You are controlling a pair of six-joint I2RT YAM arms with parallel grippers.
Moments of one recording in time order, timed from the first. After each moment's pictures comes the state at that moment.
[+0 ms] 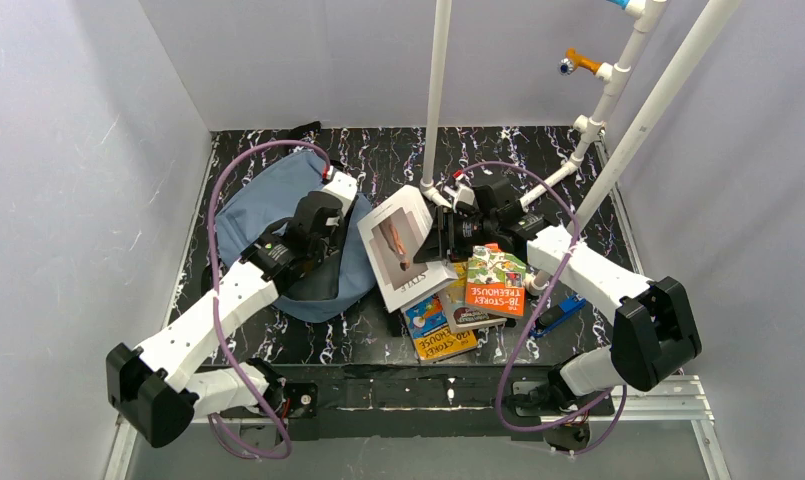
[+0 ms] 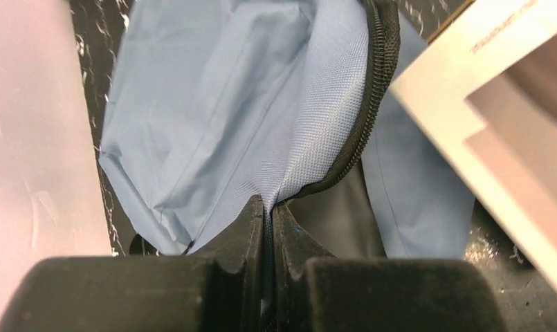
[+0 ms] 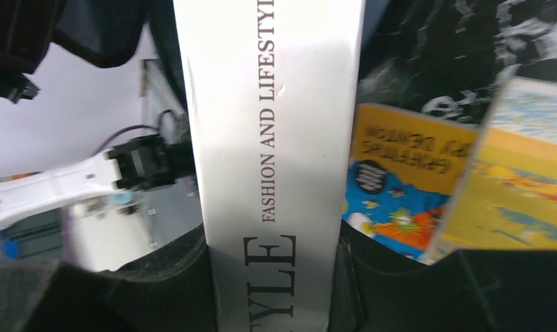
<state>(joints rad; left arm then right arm) -0.65 1.15 1.04 -0.63 -0.54 0.09 0.58 1.42 1.05 -0.37 -0.60 0.59</state>
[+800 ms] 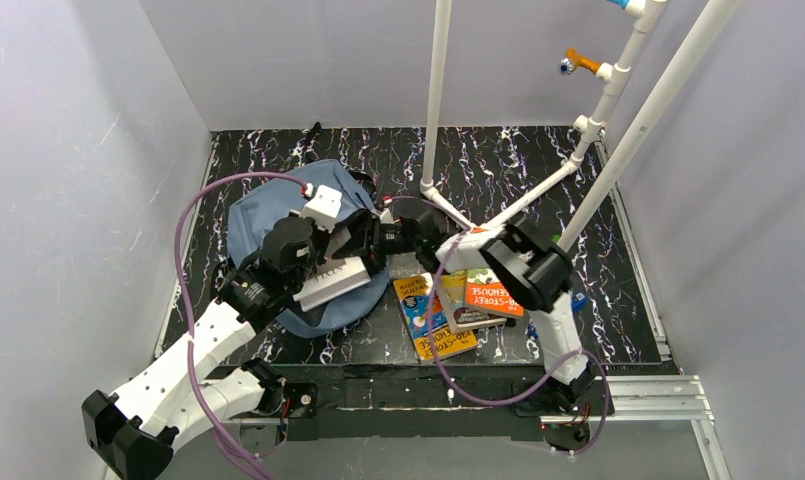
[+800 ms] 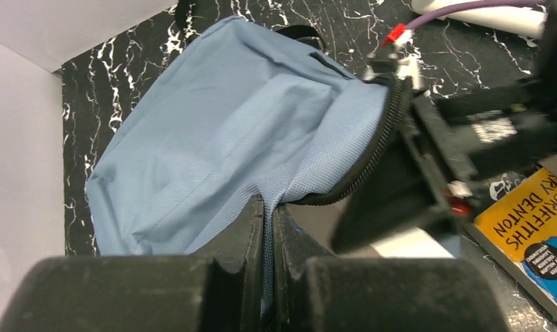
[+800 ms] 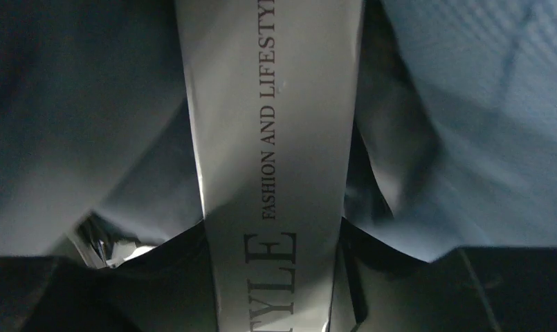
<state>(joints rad) -0.64 0.88 0.81 -0.32 -0.44 0.16 0.81 2.05 1.15 0.60 -0.81 1.48</state>
